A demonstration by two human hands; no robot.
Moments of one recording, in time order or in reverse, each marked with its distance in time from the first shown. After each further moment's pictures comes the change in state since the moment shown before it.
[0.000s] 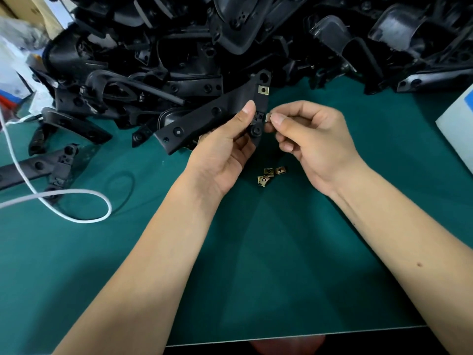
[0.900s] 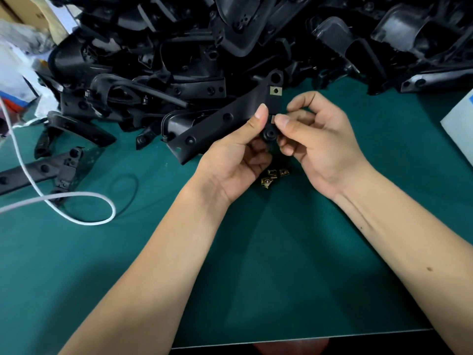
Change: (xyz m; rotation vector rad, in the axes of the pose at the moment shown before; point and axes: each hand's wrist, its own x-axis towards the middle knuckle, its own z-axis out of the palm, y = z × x) left_hand -0.004 -0.005 0.009 0.054 -0.052 -0.120; right_hand -0.008 -0.010 0.007 0.133 -0.051 -0.005
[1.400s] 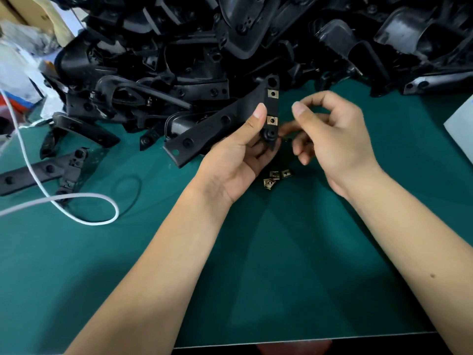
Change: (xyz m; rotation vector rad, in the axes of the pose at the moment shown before) left_hand 0.003 -0.001 -0.006 -0.096 -0.003 0.023; right_hand 0.006 0.000 -0.011 -0.322 0.127 -0.072
